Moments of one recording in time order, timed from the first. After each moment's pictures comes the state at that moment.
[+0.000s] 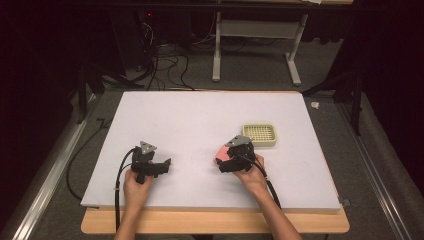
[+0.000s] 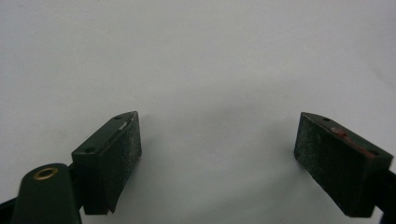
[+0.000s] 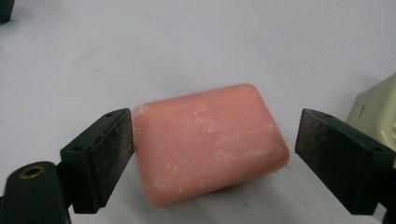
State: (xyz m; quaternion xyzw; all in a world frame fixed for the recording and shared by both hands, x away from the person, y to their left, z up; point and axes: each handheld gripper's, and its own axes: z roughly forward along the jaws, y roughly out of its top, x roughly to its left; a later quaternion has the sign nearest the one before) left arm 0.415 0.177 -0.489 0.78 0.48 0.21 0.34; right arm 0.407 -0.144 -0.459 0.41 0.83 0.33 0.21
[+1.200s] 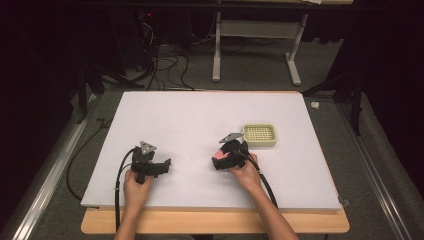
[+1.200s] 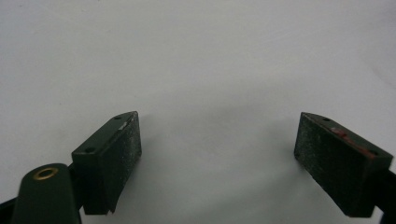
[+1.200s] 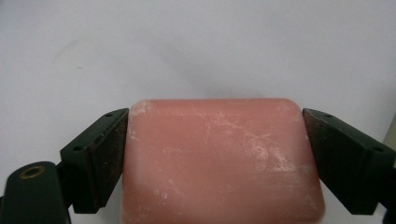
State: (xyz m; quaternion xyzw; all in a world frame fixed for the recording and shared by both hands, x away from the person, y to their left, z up) left arm 0.415 0.177 -0.489 0.78 0.48 0.21 0.34; right arm 0.428 -0.129 -0.473 0.43 0.84 0.29 0.18
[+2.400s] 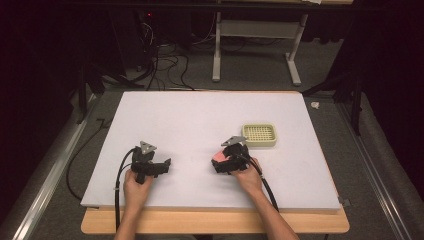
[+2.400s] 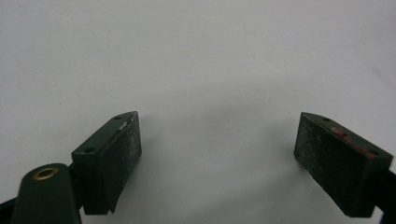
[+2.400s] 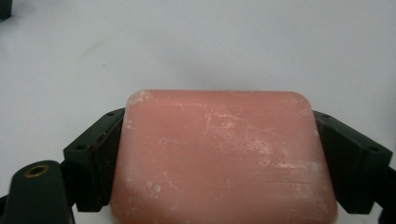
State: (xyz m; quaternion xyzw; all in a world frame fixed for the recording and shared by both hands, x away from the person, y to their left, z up) left arm 0.415 0.177 -0.489 0.78 0.48 0.21 0.34; right arm 0.416 -0.135 -0.474 0.43 0.83 0.32 0.17
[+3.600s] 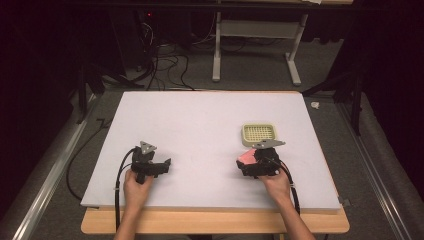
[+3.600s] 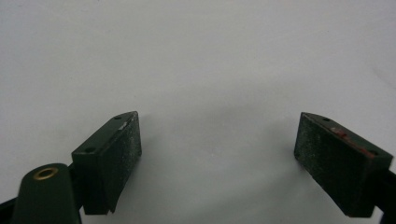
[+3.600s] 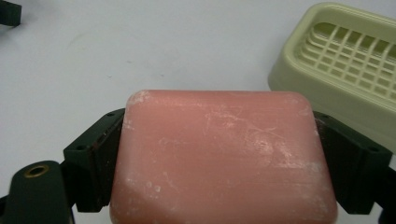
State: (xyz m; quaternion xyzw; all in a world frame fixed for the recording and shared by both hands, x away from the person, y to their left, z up) left arm 0.415 0.177 -0.489 0.78 0.48 0.21 0.34; right arm 0.379 -0.213 -0.446 0.46 0.80 0.35 0.18
